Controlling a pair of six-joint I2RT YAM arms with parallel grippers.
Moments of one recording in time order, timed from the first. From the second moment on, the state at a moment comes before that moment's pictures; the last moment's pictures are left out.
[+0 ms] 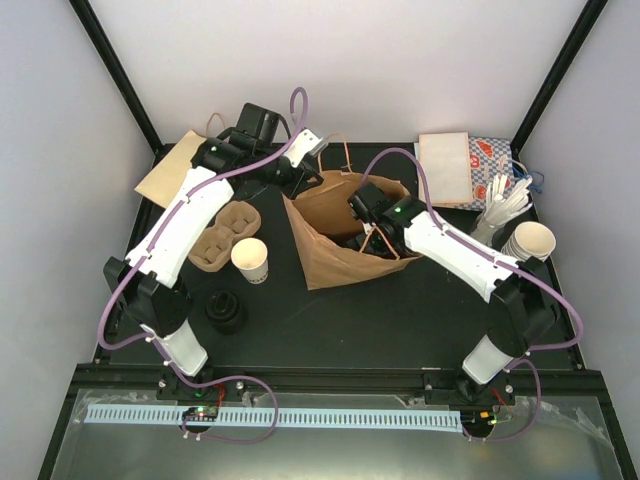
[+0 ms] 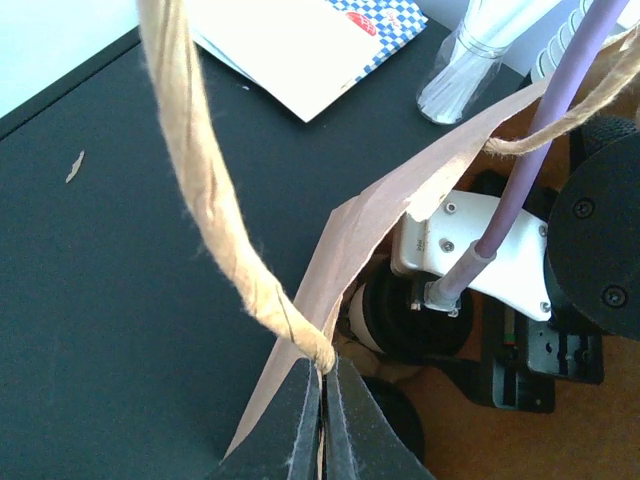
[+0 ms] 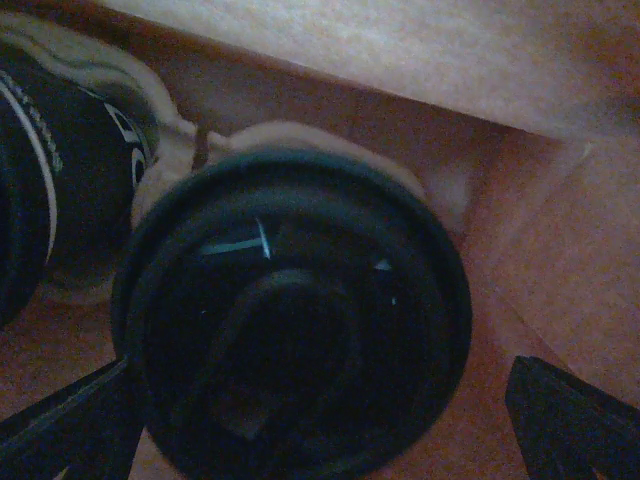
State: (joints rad) left arm -0.46 1.70 1.88 -0.98 0.49 0.21; right arm 0.69 1.63 1.34 -0.96 0.18 0.19
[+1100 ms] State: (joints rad) left arm -0.47 1.70 1.88 -1.01 0.52 0.20; right arm 0.69 1.36 1.49 -0.92 0.06 0.17
